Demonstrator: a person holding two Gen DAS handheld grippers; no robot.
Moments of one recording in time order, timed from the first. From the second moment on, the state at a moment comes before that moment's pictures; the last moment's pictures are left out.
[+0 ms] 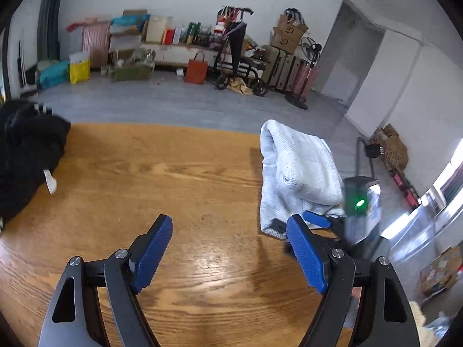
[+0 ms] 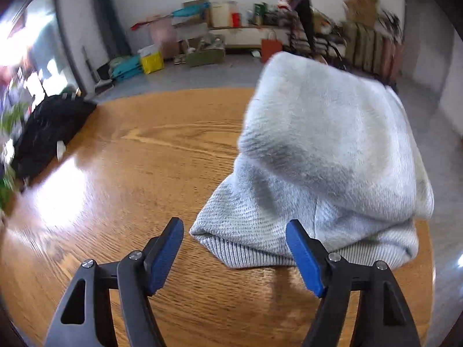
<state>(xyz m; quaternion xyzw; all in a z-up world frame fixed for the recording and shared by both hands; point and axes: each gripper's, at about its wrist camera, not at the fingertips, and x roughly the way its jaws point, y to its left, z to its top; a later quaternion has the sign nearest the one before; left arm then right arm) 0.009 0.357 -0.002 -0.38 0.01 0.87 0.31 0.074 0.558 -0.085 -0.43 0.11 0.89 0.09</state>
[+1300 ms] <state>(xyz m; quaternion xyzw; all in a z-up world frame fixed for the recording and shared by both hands) -0.004 0.529 0.007 -0.42 0.19 0.84 0.30 0.152 0.682 0.008 -0.43 0.15 0.87 0.18</state>
